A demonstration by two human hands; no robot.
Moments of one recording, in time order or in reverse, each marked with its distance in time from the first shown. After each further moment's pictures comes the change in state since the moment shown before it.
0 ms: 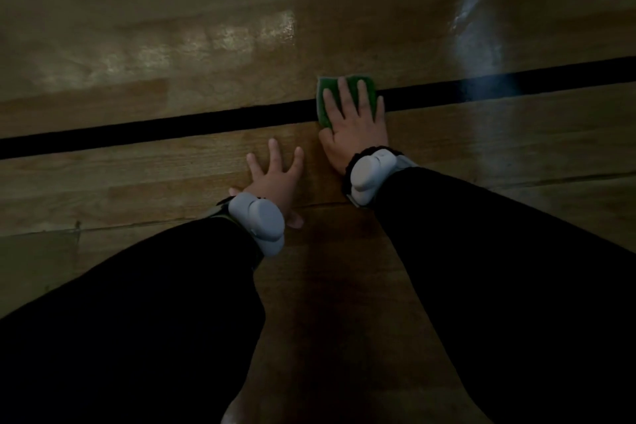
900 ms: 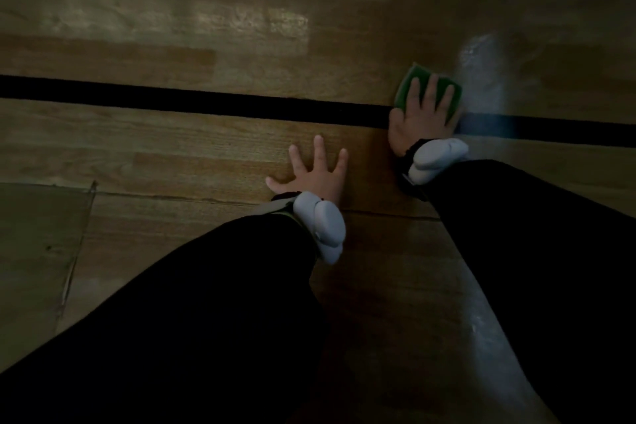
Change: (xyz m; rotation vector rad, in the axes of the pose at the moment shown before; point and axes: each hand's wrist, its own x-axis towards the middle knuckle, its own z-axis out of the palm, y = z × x) left_hand 0.001 -0.005 -0.001 -0.185 0.022 0.017; right_hand 0.031 0.007 -0.008 0.006 0.083 0.318
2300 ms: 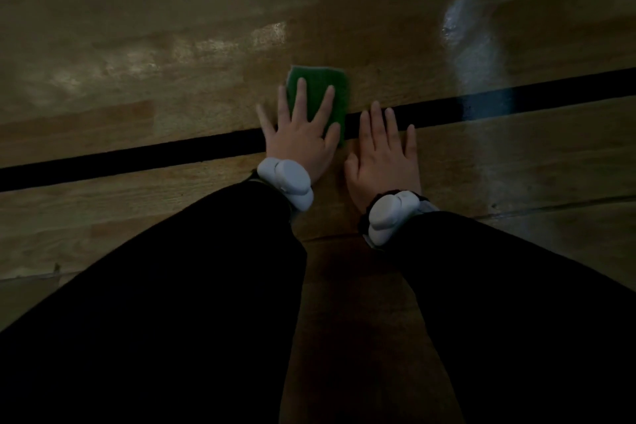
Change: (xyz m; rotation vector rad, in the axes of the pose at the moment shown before) left_hand 0.098 0.043 -0.029 0.185 0.622 0.256; right_hand -0.037 0.028 0.023 -0.018 0.031 -0.154
